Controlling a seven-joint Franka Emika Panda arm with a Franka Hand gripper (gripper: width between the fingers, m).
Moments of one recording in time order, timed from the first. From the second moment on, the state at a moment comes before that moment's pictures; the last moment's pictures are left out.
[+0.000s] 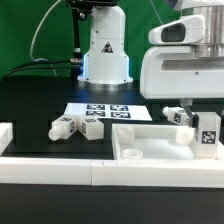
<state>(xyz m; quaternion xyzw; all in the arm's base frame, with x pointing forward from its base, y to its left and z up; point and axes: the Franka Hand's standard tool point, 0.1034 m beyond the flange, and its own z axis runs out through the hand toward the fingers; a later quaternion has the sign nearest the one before) 0.640 0.108 0.076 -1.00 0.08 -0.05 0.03</state>
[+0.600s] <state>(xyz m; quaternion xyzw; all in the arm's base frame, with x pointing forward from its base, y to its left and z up) 0.638 0.110 0.074 -0.81 0.58 -0.02 0.06</state>
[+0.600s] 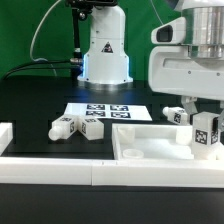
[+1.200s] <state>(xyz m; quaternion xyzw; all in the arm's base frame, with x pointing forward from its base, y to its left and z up) 0.637 0.108 0.074 -0.84 0.54 -0.02 0.06</state>
